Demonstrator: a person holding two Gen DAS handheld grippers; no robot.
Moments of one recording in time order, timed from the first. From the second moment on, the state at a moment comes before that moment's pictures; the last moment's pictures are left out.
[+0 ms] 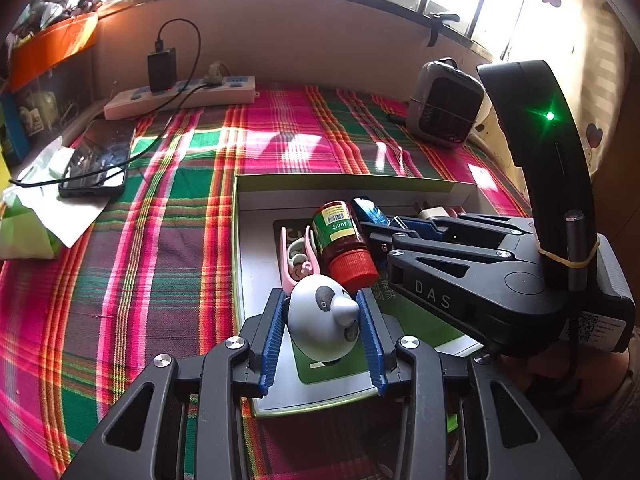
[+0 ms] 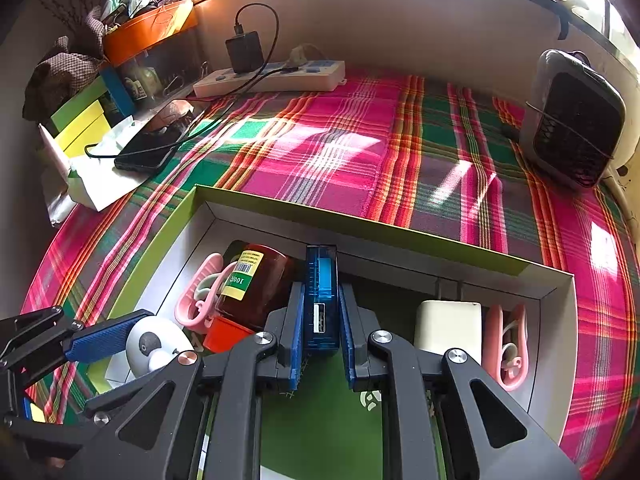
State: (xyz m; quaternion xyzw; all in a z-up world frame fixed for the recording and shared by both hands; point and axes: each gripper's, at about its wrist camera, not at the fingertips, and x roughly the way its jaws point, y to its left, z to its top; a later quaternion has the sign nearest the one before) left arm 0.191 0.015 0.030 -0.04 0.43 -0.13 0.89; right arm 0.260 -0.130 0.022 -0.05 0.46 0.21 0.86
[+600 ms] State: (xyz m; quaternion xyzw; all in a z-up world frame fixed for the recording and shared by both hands) left arm 0.191 0.014 0.030 -0.03 0.43 -0.12 0.89; right arm 0.259 -0.131 0.022 -0.04 0.46 0.22 0.86
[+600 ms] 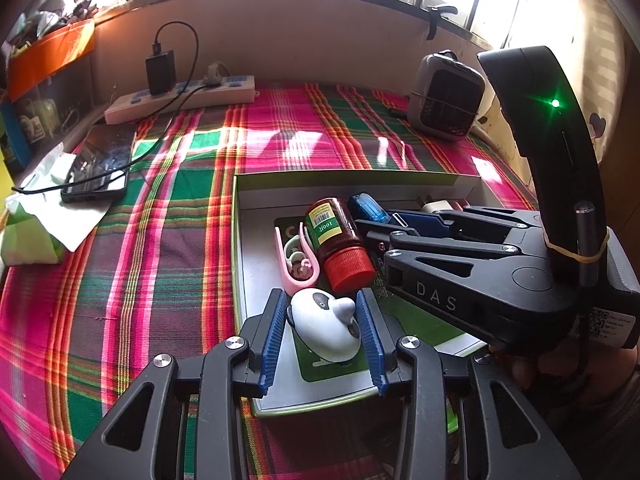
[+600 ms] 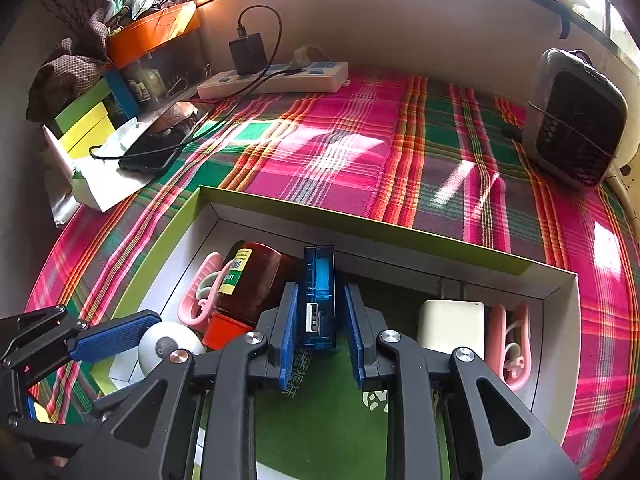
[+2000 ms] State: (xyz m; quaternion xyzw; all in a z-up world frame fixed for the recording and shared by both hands) left arm 0.189 0.012 0.031 -0.03 0.43 -0.12 0.89; right arm 0.253 -0.137 0.028 -0.03 0.45 0.21 0.87
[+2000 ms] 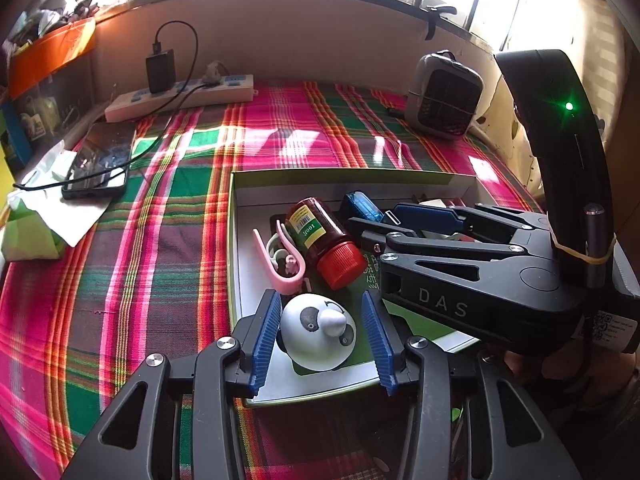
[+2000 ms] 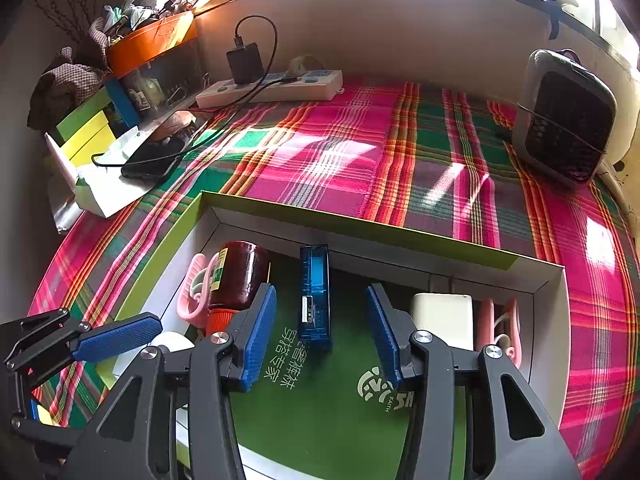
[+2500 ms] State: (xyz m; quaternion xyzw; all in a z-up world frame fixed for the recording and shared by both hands) left arm 0.177 0.014 0.044 -0.03 0.42 -0.11 0.90; right arm 0.238 -0.145 0.041 -0.03 0.43 0.20 0.88
